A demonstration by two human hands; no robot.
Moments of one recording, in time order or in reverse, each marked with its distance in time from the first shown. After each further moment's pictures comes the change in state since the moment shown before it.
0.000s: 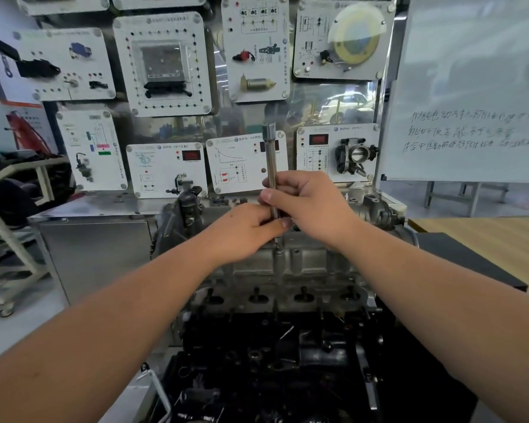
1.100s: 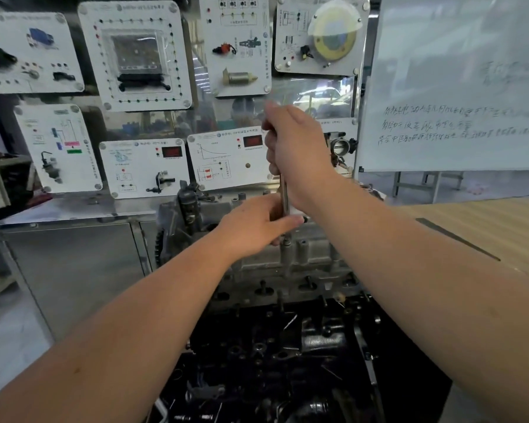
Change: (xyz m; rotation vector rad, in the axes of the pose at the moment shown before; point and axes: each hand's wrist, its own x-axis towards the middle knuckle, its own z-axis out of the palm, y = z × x) left_hand -0.003 0.004 0.001 -0.076 -0.043 -0.028; right_hand 0.043 -0.066 0.034 0.365 0.408 0.216
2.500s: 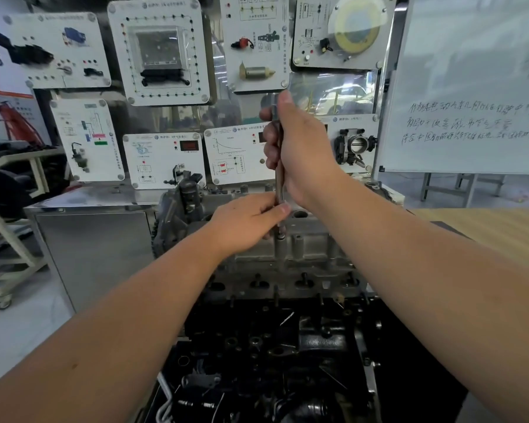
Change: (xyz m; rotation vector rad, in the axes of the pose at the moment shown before) left_hand -0.005 0.000 0.007 0.112 0.075 -0.099; right_hand 0.002 0.017 -0.020 0.216 -0.143 -0.010
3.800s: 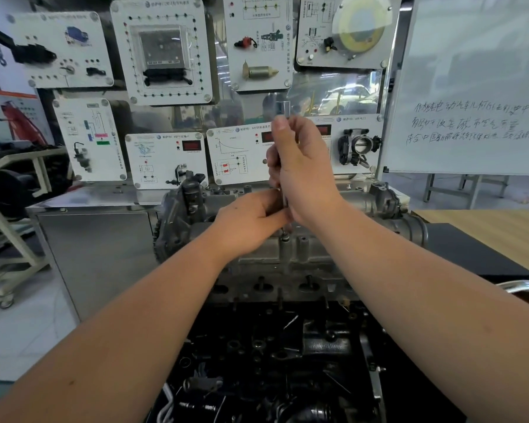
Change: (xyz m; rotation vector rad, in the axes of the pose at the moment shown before) left_hand -0.004 0.005 -0.002 -0.112 0.049 0.089; right_hand -0.007 0.034 -0.006 -0.101 -0.009 -0.179
